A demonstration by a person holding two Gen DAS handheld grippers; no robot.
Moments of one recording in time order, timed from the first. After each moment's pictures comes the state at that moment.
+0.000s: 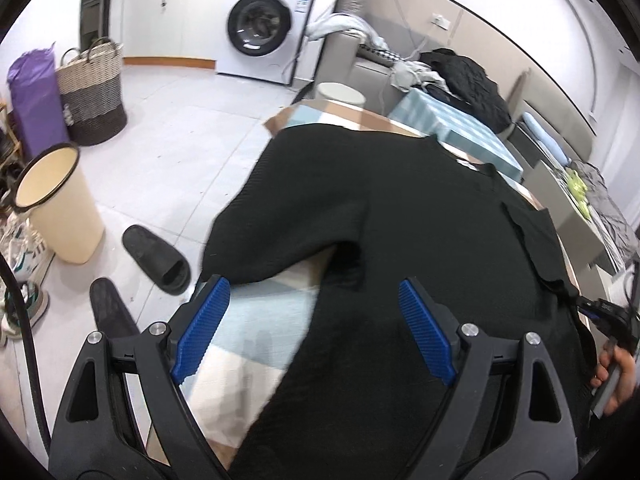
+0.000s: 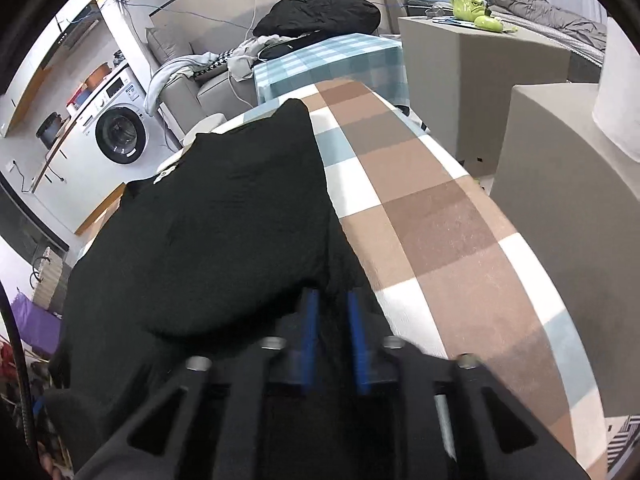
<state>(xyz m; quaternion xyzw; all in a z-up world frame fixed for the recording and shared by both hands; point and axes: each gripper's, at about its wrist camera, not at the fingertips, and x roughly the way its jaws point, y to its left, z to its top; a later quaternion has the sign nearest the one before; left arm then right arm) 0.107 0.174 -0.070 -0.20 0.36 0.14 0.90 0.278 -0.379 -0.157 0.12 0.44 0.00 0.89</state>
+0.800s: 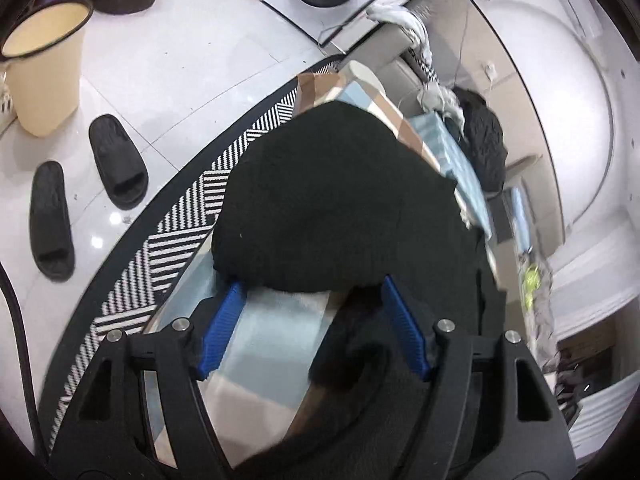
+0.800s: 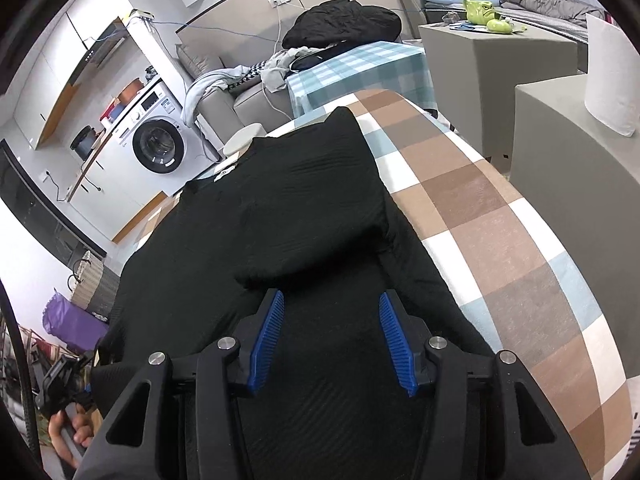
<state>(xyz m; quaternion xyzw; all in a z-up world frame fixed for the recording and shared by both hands) 0.114 0.269 -0.128 -0.44 0.36 0.12 0.81 0.218 -0.354 -0.131 0.17 0.42 0.06 0.89</state>
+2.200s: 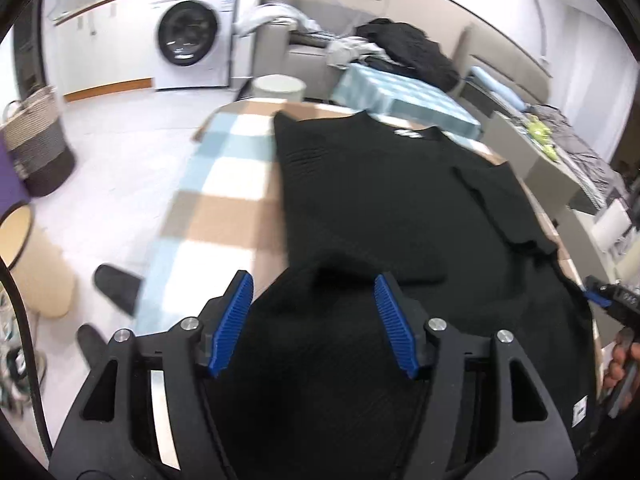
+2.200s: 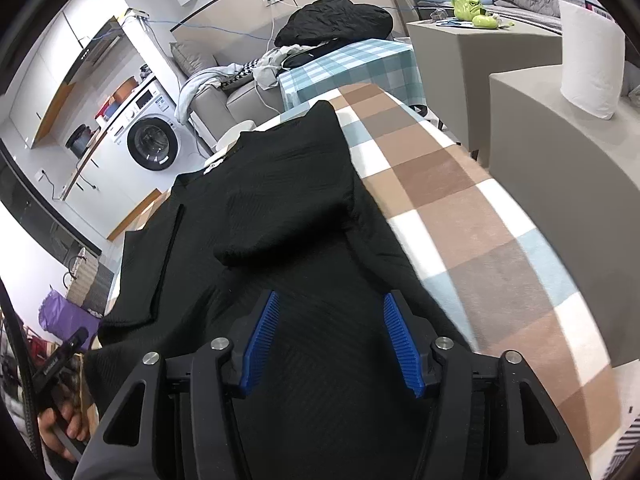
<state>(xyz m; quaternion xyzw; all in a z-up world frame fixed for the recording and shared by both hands) 0.149 0.174 -0.093 -0.13 0.39 0.05 0.91 0.191 -0.382 -0.135 0.16 0.43 0.05 0.89</state>
